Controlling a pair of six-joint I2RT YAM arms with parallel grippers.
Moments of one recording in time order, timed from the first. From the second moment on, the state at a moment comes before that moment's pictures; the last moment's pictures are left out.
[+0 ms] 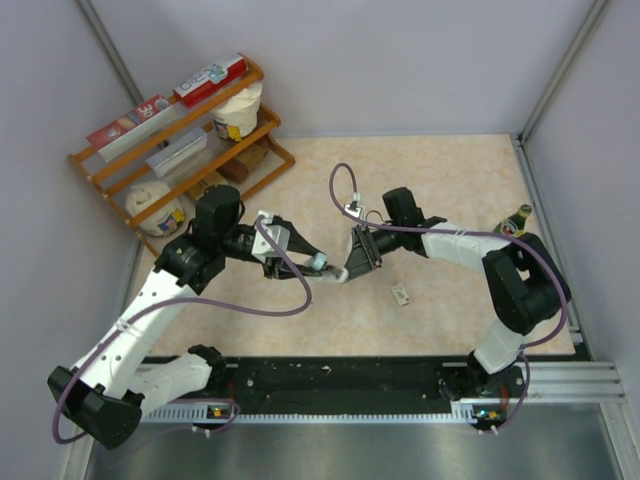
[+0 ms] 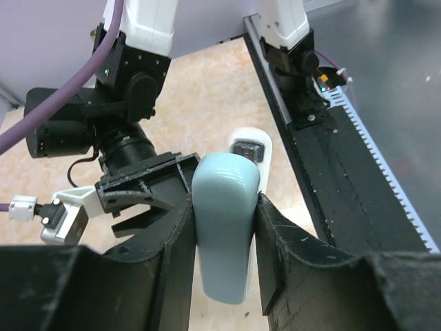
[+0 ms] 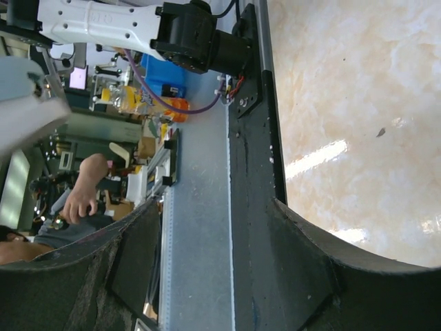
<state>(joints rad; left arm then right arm) -0.51 1.02 1.06 -0.45 1.18 0.62 0.54 1.68 0.98 -0.07 -1.32 0.38</state>
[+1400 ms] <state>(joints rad) -0.51 1.09 1.01 -0.45 0.87 0.59 0.60 1.13 0.91 -0.01 -0.81 -0.15</state>
